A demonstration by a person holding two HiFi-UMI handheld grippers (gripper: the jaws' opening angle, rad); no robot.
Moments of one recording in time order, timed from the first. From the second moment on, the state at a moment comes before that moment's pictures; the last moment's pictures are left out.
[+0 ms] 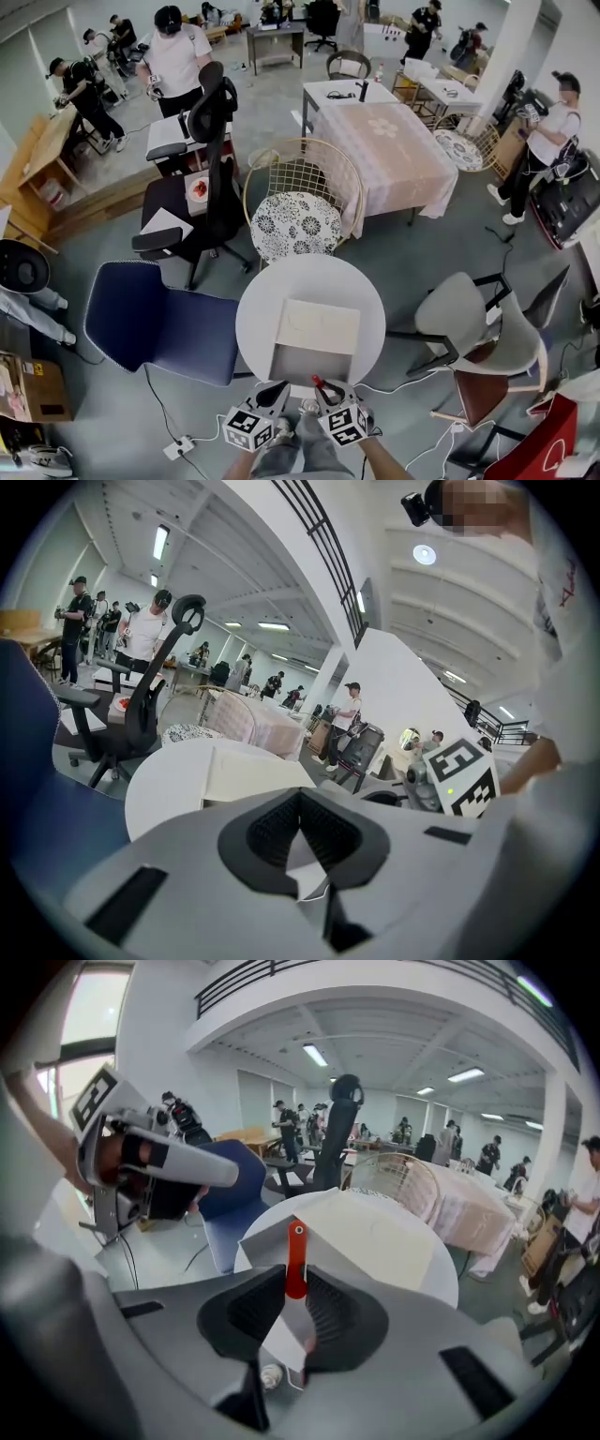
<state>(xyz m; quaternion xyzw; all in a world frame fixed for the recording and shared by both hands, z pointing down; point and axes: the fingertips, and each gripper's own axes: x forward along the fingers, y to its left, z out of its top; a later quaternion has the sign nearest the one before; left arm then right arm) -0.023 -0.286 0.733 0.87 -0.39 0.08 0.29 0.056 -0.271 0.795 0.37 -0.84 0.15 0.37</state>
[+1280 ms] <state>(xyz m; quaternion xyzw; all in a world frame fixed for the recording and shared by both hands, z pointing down) -0.048 -0.267 0.742 0.85 -0.42 0.08 0.31 0.047 -0.311 0.888 0.17 -0.78 -0.01 0.60</state>
